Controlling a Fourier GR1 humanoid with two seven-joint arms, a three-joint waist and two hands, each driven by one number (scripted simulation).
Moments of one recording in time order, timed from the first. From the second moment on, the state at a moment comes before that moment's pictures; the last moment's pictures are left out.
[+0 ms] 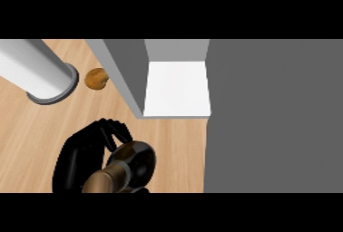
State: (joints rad) left arm 0.04 0.05 -0.33 -1.96 0.12 0.23 -0.04; right arm -0.11 -0.16 -0.06 -2.39 -0.29 0.15 0.60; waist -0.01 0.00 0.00
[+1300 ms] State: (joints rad) left arm -0.54 0.00 -0.55 -1.63 0.05 0.77 0.13; right arm -0.09 -0.15 -0.06 -2.40 -0.31 0.17 0.61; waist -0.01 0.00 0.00
